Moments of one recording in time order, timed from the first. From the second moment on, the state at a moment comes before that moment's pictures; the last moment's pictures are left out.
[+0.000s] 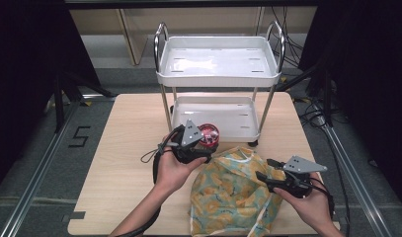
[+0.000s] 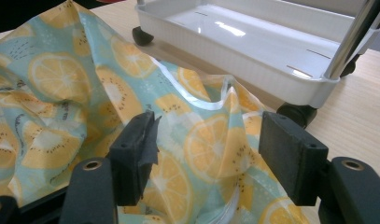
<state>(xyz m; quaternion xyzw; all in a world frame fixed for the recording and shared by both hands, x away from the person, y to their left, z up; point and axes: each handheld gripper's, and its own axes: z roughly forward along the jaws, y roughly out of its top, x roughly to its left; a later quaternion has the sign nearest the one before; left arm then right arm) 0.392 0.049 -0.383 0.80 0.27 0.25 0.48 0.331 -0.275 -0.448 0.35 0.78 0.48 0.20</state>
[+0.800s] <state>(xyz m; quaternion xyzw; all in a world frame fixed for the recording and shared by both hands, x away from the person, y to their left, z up) 0.402 0.047 -0.388 0.79 0.28 0.26 0.48 0.332 -0.275 -0.447 0.34 0.78 0.48 0.20</state>
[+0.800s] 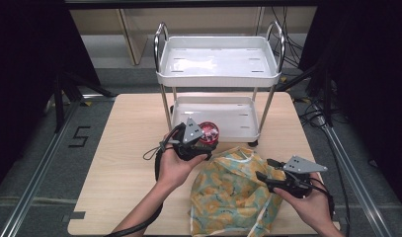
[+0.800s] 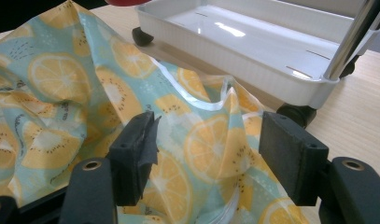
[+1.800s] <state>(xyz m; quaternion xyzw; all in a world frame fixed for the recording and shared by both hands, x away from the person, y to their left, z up) 0.413 0.042 -0.394 0.79 0.28 0.25 0.47 0.332 -0.275 -0.448 0.34 0.78 0.48 0.20</state>
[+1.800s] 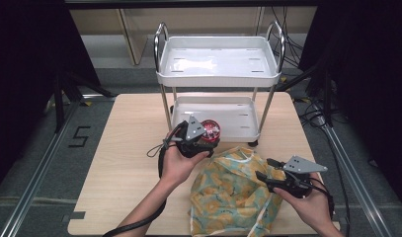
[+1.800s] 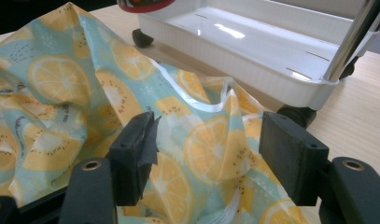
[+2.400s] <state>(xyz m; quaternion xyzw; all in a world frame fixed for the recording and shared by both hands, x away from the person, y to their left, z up) 0.423 0.038 -0.395 0.79 0.28 0.26 0.48 0.331 -0.274 -0.448 0.35 0.78 0.49 0.20</state>
